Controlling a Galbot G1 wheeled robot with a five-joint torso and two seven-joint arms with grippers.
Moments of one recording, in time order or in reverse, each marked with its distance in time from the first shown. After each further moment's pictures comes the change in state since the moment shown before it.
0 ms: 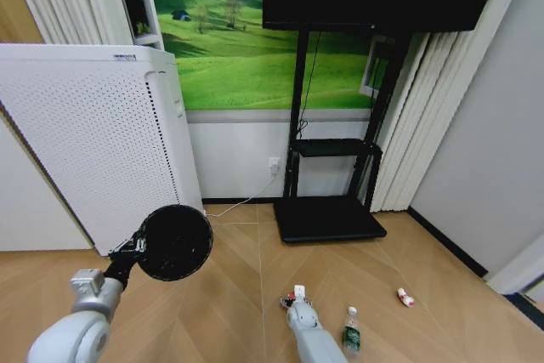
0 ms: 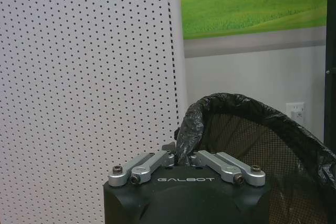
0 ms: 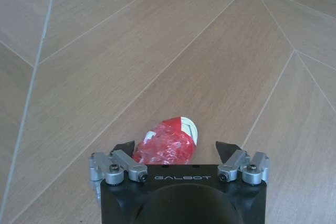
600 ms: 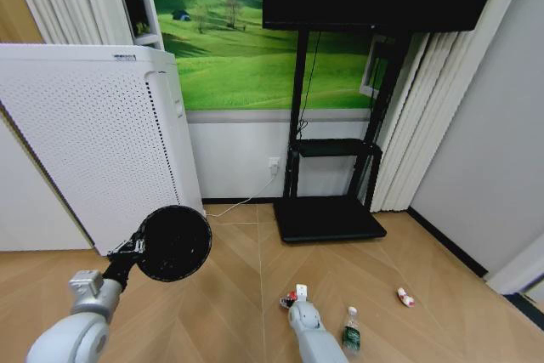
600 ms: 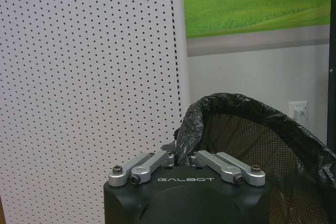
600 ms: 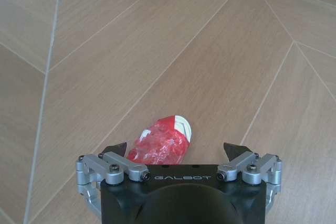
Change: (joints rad) left arm 0.009 -0.007 -0.006 0.002 0.004 -0.006 0.000; right arm -0.043 -0.002 0.012 0.101 0.063 -0.058 0.002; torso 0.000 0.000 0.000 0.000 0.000
